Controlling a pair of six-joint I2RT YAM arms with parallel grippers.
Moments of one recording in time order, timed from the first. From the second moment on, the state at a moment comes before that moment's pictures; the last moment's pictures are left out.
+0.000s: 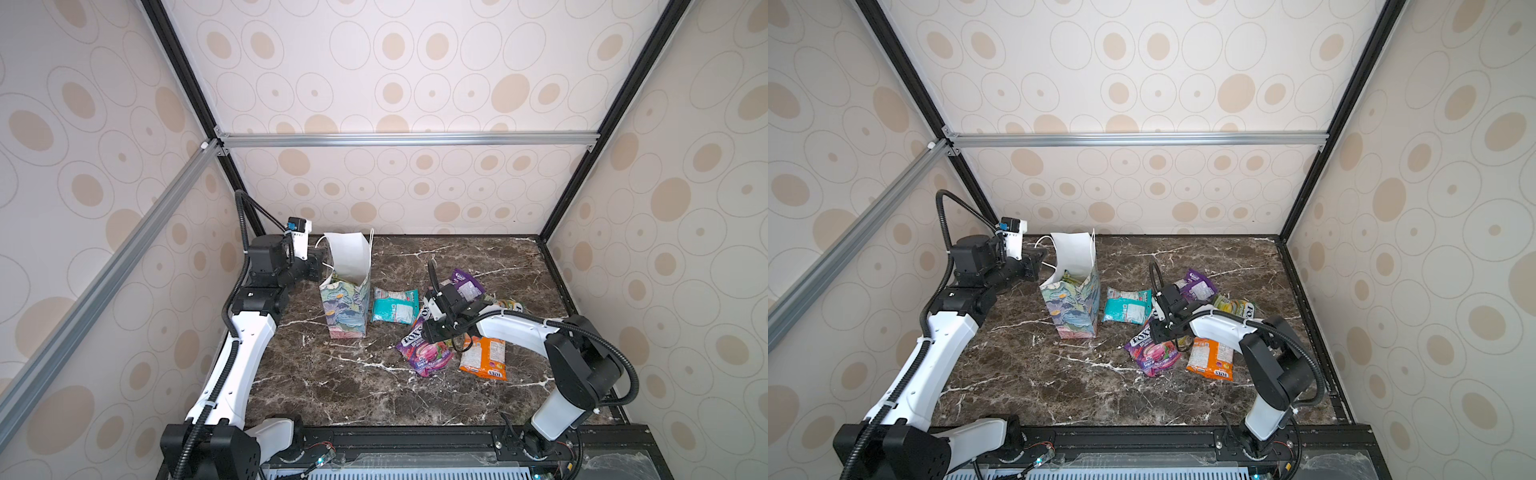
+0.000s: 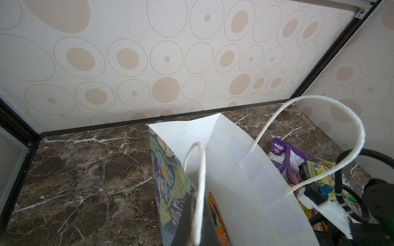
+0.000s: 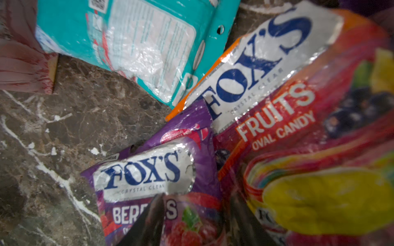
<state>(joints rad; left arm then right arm) -0.03 1.19 1.15 -0.34 0.36 -0.02 0.63 1.70 0.99 -0.42 -0.11 0.33</state>
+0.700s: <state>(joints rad) -0.04 1.19 1.15 -0.34 0.34 -0.02 0.69 1.80 1.01 -0.26 -0.13 0.38</state>
